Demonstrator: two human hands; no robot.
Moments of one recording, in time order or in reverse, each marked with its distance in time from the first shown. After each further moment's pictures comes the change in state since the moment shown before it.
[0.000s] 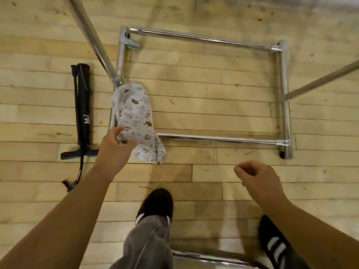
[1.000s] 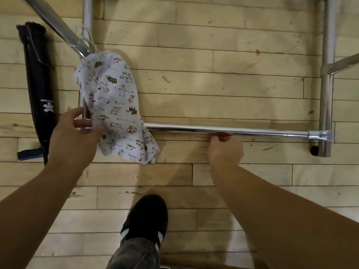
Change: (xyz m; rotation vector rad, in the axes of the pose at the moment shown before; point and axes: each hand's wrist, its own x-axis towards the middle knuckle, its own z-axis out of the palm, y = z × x) left_hand 0.052 -0.023 0.010 0.200 0.232 -0.013; right_hand 0.136 -0.006 0.136 0.343 0.313 0.419
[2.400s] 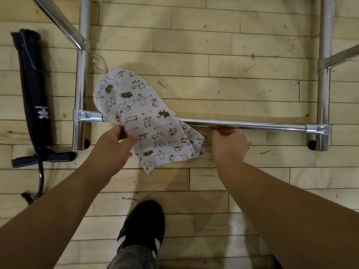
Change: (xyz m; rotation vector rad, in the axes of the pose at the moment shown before) left_hand -0.021 0.027 0.053 -0.224 -0.371 -0.058; right_hand 0.014 -0.025 -0.012 -0.073 0.017 -0.099
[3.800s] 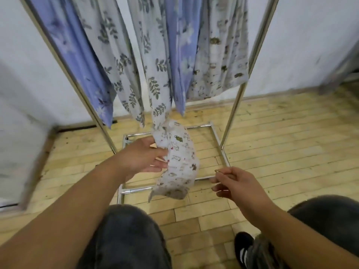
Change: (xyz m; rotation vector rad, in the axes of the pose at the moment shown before) left_hand -0.396 0.272 -0.033 0.148 -0.357 0.377; right_hand -0.283 -0.043 -0.411 0.557 -0.425 -0.326
